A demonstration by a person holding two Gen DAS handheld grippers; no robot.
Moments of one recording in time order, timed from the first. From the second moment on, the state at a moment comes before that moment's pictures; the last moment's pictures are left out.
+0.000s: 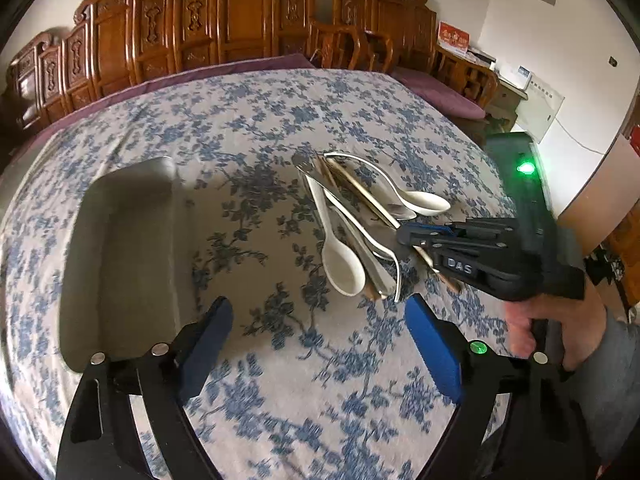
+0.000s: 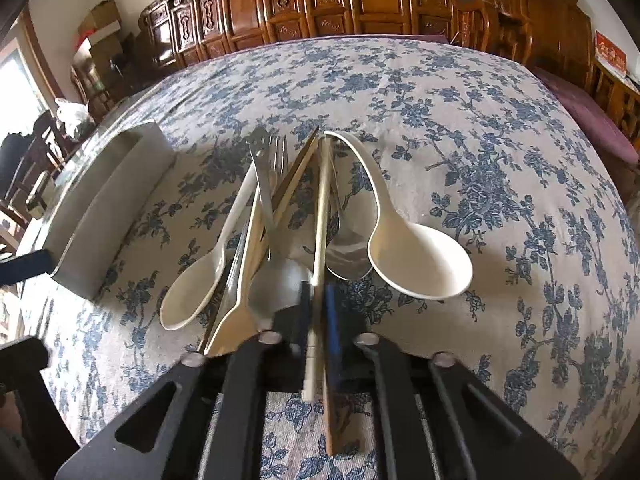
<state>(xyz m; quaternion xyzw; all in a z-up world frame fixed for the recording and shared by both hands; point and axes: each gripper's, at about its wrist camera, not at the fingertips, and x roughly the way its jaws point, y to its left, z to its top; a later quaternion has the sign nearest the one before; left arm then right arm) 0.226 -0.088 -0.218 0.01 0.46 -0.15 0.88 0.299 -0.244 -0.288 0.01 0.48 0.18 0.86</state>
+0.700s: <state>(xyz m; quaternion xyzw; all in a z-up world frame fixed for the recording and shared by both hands) 0.327 -0.128 -0.271 0.02 0.52 -0.13 0.84 0.288 -0.265 -0.271 0.03 0.44 0.17 0.88</state>
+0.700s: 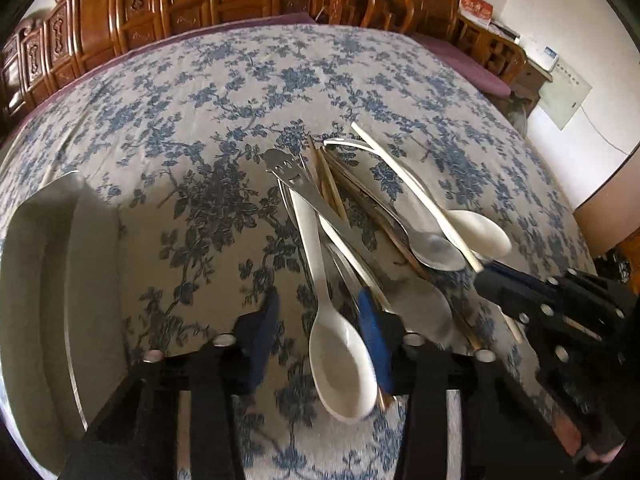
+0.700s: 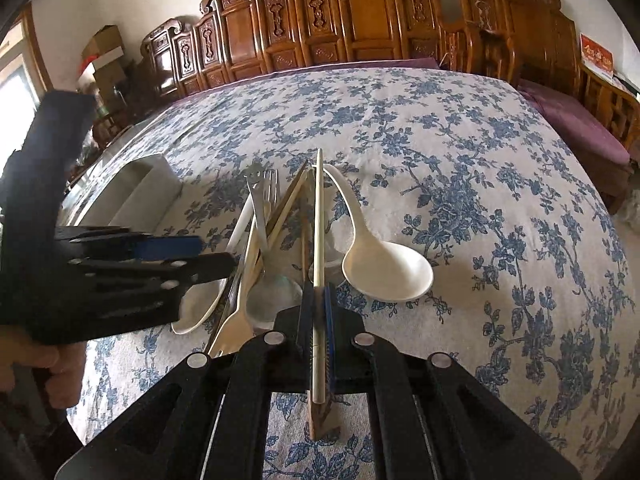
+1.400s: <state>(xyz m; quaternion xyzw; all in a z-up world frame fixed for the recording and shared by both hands) 0.343 -0.122 -0.278 0.01 0.54 -0.11 0.83 0.284 -0.265 -0.268 0.03 0.43 0.17 0.89</state>
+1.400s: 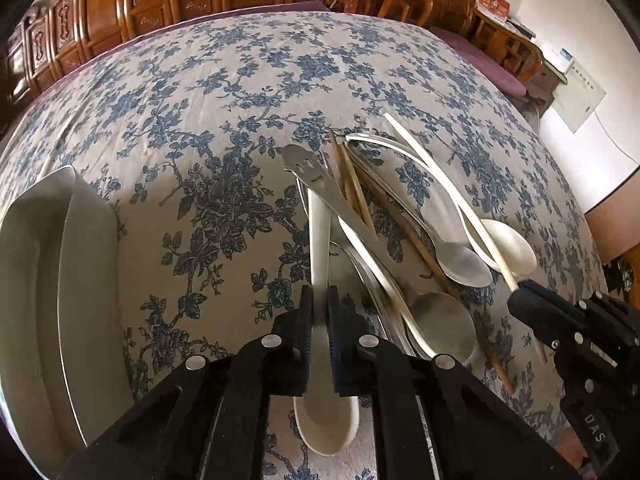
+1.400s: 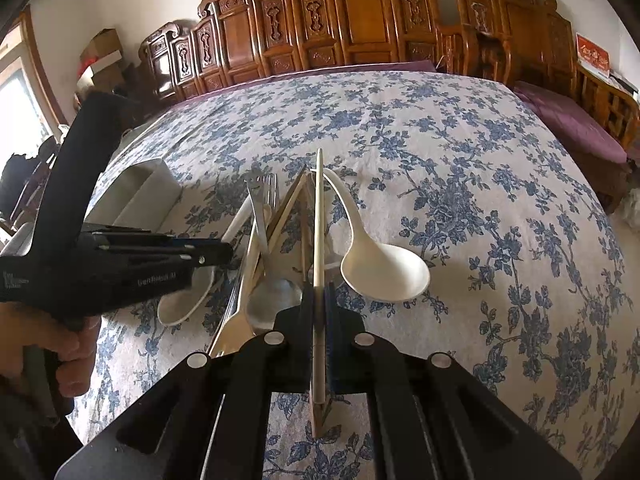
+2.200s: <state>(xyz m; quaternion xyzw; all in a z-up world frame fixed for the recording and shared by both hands) 0.298 -0.069 -0.189 0.01 0.47 -0.12 0.88 0.267 -0.233 -0.237 0.00 0.41 0.18 0.89</state>
